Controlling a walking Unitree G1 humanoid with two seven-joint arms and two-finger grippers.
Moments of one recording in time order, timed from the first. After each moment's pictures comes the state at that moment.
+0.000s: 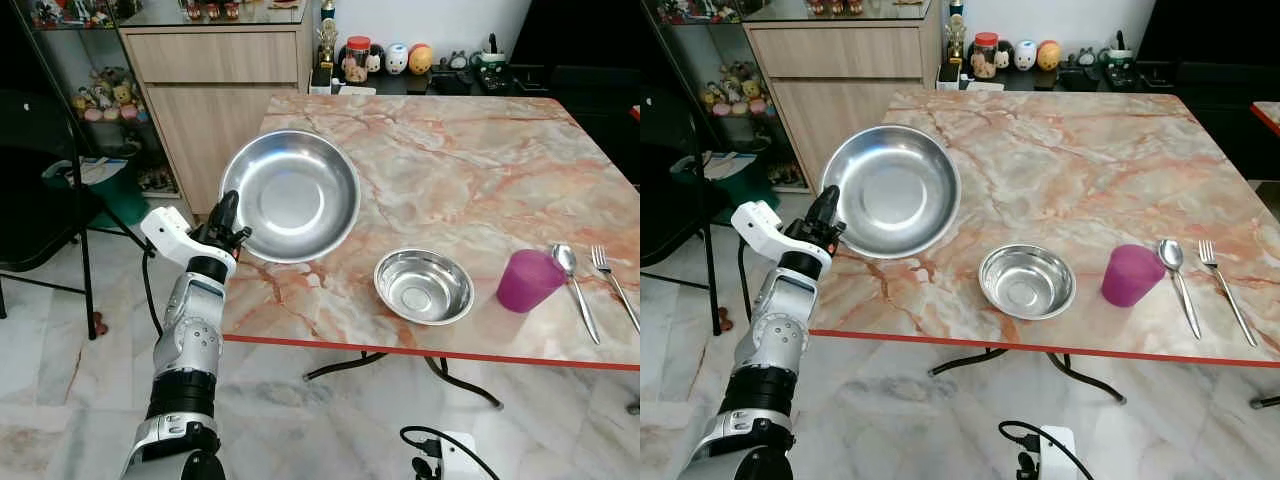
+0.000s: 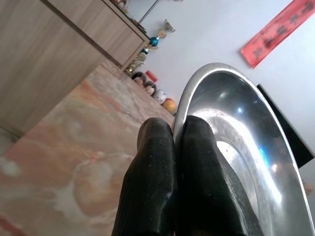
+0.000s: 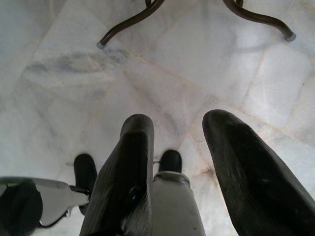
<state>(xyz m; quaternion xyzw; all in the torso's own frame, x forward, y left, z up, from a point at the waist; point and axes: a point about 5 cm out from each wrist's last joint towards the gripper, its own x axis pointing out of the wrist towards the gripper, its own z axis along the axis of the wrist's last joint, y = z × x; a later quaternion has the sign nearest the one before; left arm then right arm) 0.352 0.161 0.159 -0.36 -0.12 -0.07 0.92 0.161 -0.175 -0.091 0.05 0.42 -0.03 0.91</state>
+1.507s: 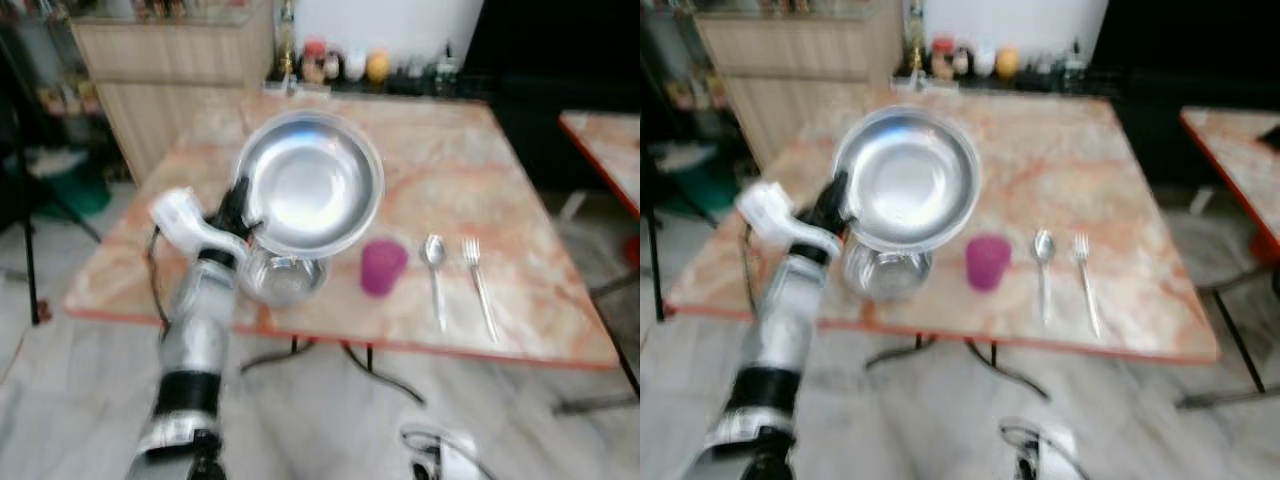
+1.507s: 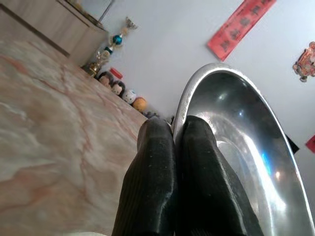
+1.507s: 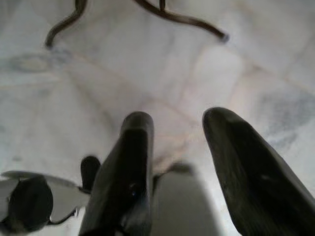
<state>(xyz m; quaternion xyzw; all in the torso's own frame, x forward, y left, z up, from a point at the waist) 0.351 0.155 0.180 -0.35 -0.15 -0.09 0.92 0.156 -0.165 -0.094 0.06 0.43 -0.02 0.90</state>
